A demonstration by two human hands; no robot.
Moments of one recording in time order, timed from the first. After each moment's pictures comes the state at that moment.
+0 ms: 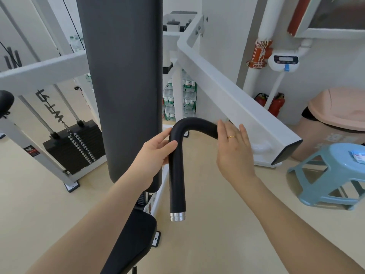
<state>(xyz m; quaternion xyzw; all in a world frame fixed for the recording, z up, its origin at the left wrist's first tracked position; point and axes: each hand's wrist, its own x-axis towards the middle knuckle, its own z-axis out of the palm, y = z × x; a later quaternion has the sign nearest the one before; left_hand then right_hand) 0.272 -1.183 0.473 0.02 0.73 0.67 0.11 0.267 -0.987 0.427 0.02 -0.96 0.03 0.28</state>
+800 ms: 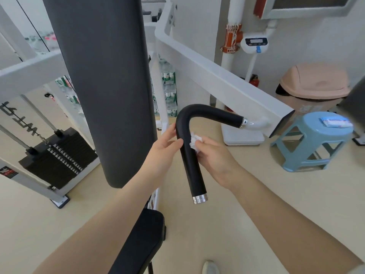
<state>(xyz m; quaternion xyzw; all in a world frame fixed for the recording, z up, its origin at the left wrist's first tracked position) 0.277 -1.206 0.462 0.11 0.75 0.63 0.17 0.315 -1.070 0.443 -0.08 -0.65 0.76 -0.05</state>
